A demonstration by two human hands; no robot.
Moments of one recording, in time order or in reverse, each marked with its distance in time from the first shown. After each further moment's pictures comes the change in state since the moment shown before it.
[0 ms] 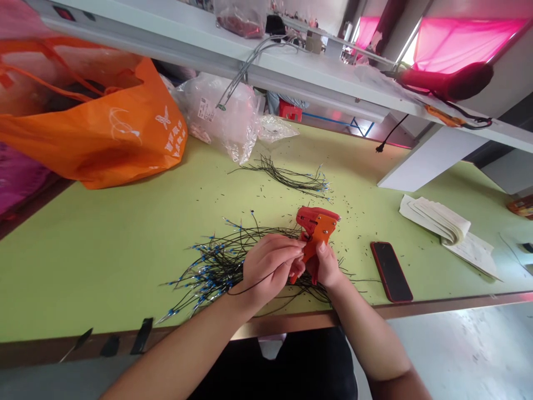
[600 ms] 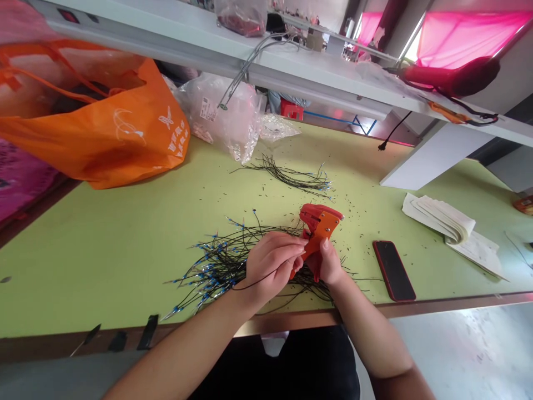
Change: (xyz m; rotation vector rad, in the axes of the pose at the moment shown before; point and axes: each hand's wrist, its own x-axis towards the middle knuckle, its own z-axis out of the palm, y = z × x) left_hand -0.008 -0.005 0.003 -0.017 -0.015 -0.016; right_hand 0.001 0.002 -0.002 0.020 -0.012 -0.009
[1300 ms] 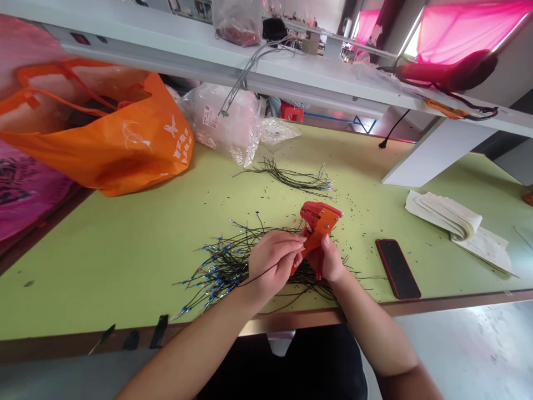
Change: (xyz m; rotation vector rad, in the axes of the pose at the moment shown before) left_hand 0.003 0.000 0.000 -0.001 0.011 -0.061; right_hand 0.005 0.004 -0.005 -0.004 -0.064 -0.012
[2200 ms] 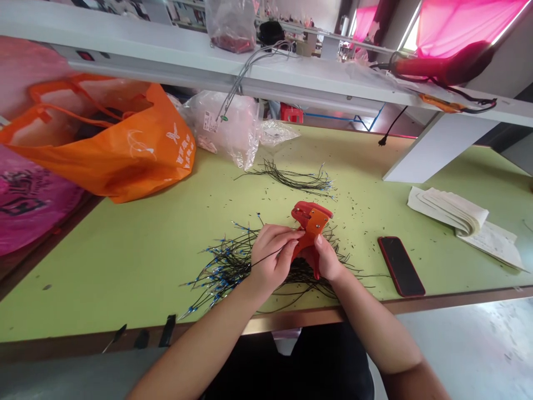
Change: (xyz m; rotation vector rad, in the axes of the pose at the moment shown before) left_hand 0.002 -0.008 0.000 0.035 -0.021 -0.067; right_hand 0.002 0.000 0.007 0.086 0.064 0.016
